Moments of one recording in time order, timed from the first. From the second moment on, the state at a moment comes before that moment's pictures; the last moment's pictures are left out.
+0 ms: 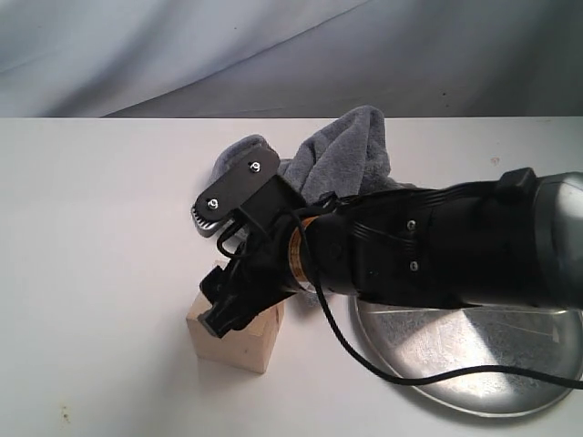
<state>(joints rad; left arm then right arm) -0.13 0.00 0.00 -0.06 0.10 0.06 1.03 1.74 -0.97 -0.92 0.11 0.84</state>
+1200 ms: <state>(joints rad) -0.13 0.00 0.00 -0.06 0.10 0.06 1.00 1.68 -1.23 0.04 0.48 -0.41</state>
